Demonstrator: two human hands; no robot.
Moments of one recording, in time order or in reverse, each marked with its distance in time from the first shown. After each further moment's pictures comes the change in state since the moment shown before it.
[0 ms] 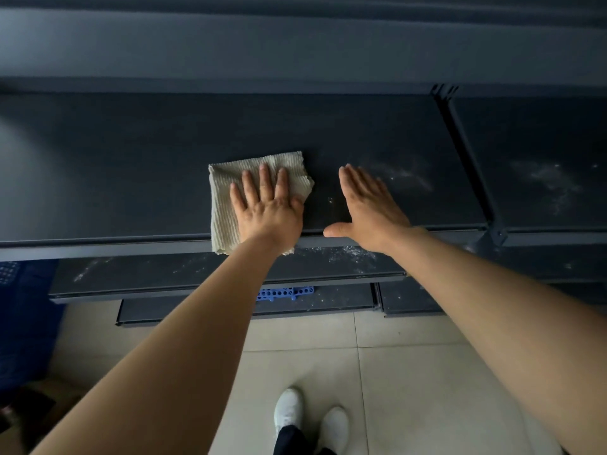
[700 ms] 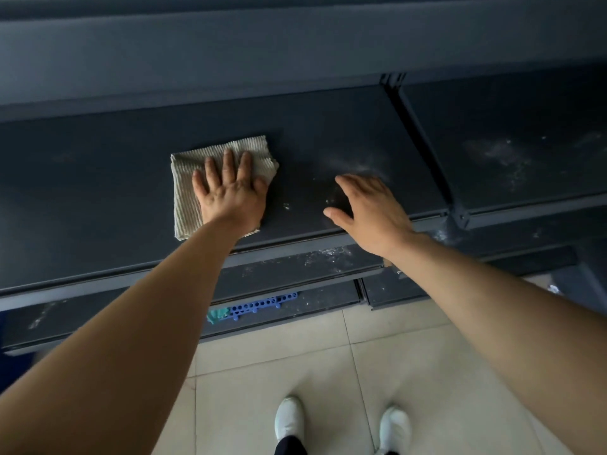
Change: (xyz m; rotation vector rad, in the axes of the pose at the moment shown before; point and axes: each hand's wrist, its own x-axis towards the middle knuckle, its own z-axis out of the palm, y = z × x) left_hand 0.049 0.018 -0.005 0.025 0.010 0.066; right_hand -0.021 0.049 0.007 0.032 0.264 0.086
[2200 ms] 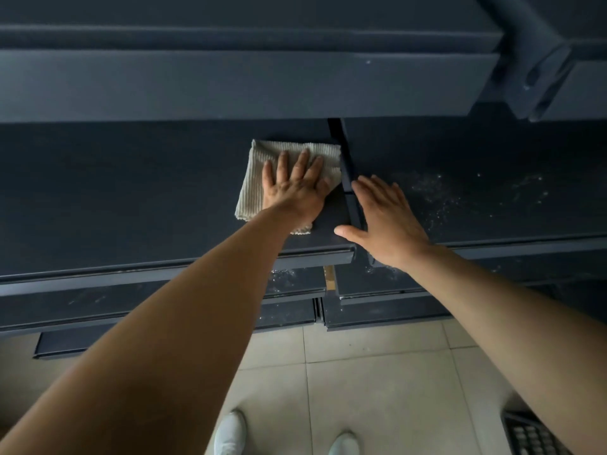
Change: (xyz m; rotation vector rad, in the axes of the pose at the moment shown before) left_hand 0.020 0.230 0.027 -0.042 -0.100 0.182; right_hand -0.012 0.174 -0.032 -0.052 -0.109 -0.002
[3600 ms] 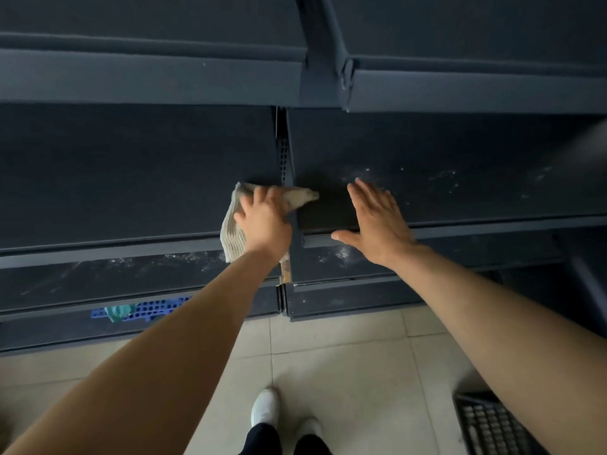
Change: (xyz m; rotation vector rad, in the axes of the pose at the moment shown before) left_hand -0.082 0.073 0.020 -0.392 0.314 -0.154; right_hand -0.065 0.078 -0.012 -0.043 0.009 0.046
